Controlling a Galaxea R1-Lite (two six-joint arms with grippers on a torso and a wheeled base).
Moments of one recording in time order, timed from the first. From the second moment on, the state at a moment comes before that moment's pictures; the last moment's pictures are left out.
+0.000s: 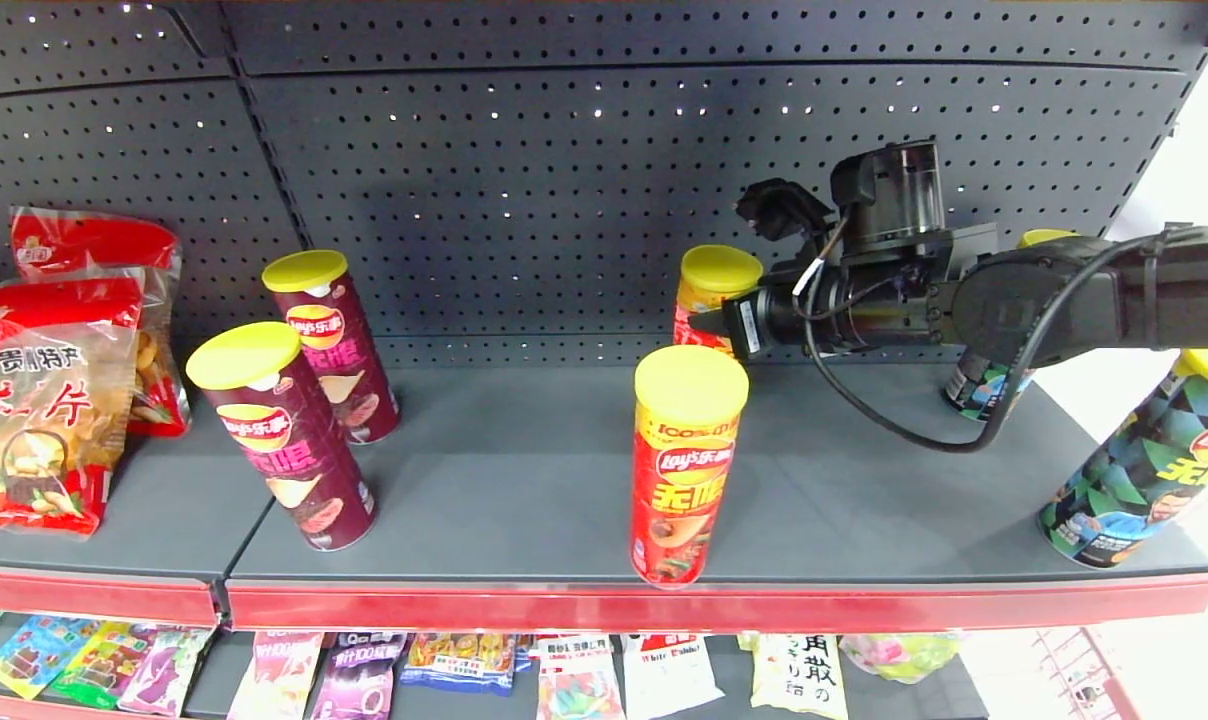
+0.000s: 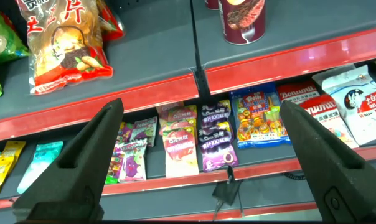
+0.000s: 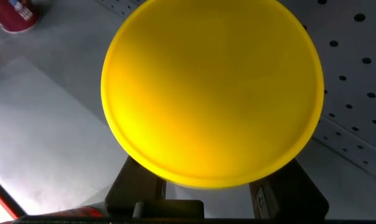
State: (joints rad) left arm -0.26 0.09 -0.12 0.17 0.27 0.24; right arm 0.47 1.96 -1.49 -0.06 0.12 -0.13
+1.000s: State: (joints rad) left arm -0.26 0.09 -0.12 0.17 0.27 0.24; right arm 0.48 1.96 -1.48 -0.06 0.12 -0.13
